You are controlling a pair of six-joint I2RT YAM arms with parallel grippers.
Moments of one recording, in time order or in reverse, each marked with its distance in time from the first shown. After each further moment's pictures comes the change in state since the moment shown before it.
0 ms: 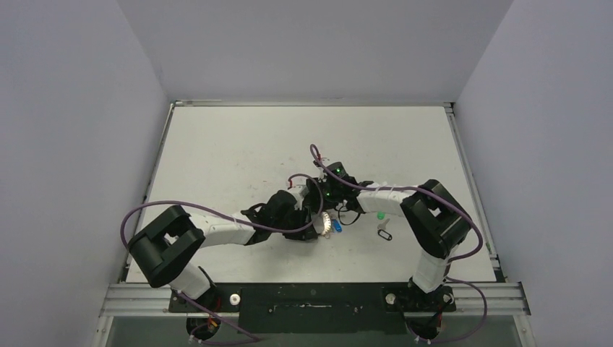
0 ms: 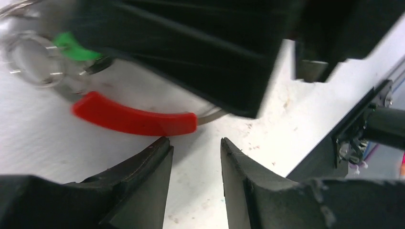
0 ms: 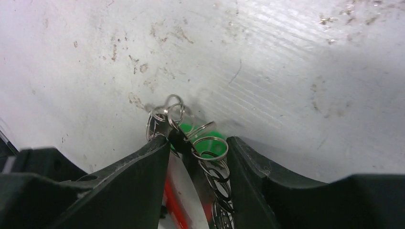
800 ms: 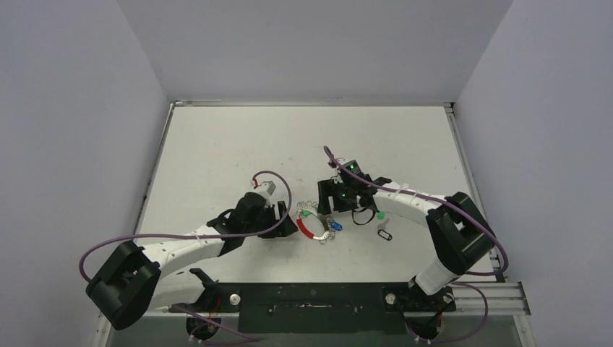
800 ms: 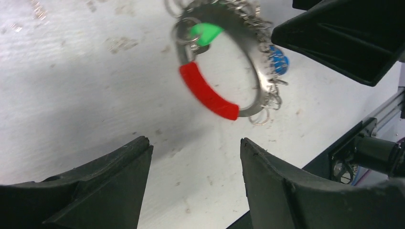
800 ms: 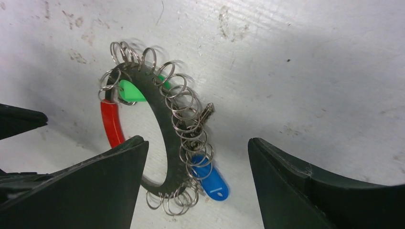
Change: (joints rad) left arm 0.092 -0.342 -0.148 -0.113 -0.070 -0.037; right arm -0.062 -0.209 -0.013 -0.332 0.101 -0.145
